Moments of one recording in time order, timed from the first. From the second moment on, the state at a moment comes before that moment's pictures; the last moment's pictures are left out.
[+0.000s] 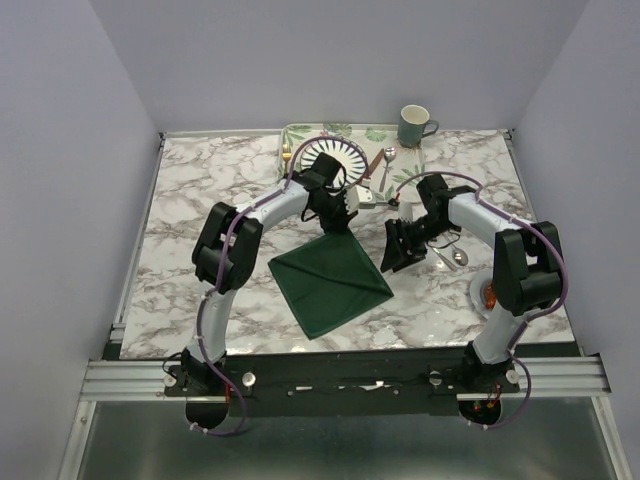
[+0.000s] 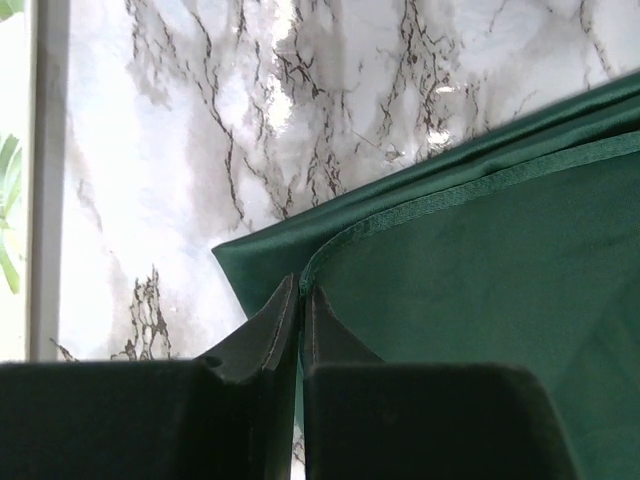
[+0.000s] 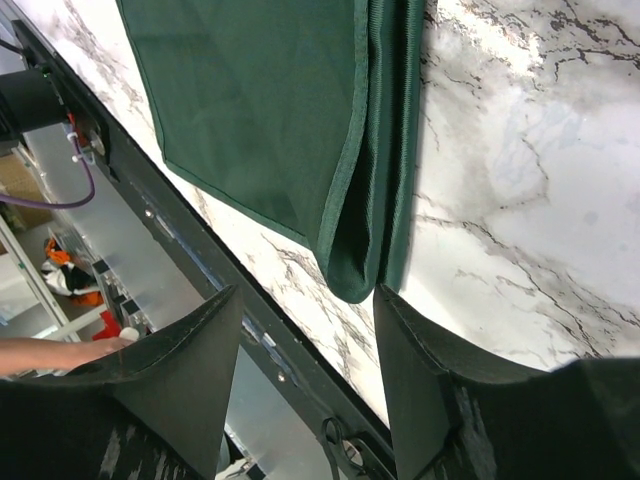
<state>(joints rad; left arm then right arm) -0.56 2.13 1.66 -0.60 0.58 0.70 0.24 1.77 1.19 -0.88 -0.77 -0.11</state>
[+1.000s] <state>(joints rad) -0.24 1.59 1.26 -0.36 0.96 -0.02 0.41 1.69 1.31 -0.82 -0.94 -0.03</state>
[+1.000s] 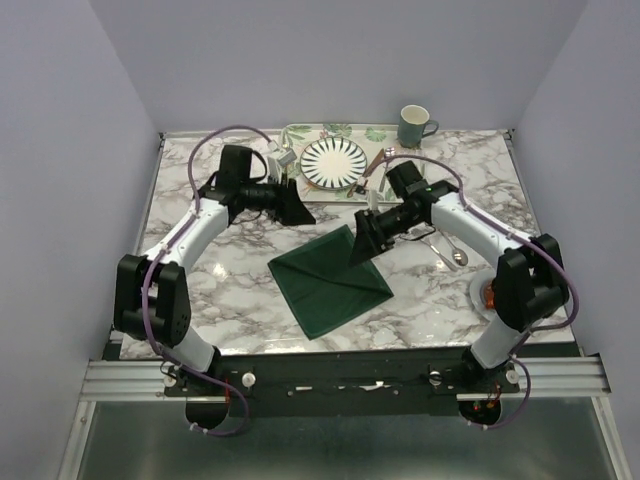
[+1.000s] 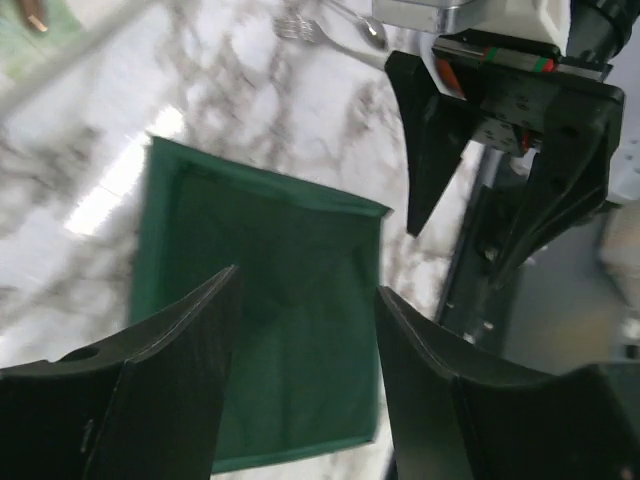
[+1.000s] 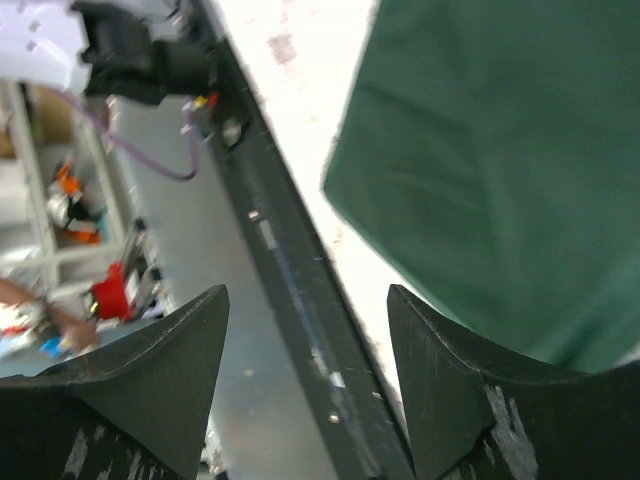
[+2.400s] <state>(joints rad) -0.21 1.94 0.77 0.31 1.11 -0.71 0.39 2.02 1.05 -0.46 -1.20 0.17</state>
